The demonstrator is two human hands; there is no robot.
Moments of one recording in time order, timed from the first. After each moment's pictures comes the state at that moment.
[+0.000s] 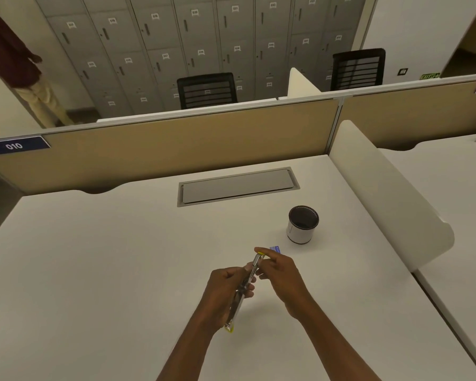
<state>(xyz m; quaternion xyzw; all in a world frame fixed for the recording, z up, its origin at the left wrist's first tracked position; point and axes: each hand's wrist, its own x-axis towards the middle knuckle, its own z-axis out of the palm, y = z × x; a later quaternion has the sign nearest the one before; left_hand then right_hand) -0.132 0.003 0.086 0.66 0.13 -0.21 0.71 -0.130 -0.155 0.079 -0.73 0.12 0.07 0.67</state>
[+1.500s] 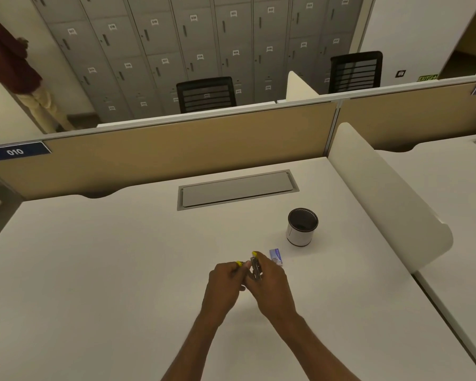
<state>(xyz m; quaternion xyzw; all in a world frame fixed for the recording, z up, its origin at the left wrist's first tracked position) -0.120 0.000 0.085 0.83 0.05 -0.11 0.55 -0.137 -0.126 0.064 -0.86 0.07 -0.05 0.50</state>
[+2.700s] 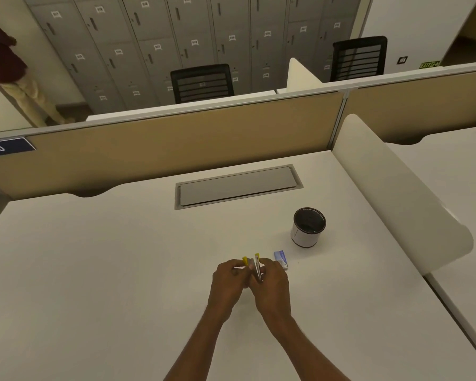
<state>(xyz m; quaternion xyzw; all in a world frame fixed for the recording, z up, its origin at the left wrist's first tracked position) -0.080 0.002 0.047 0.79 0.10 -0.17 0.58 -0.105 -0.110 0.020 -0.86 0.19 -0.07 0.47</state>
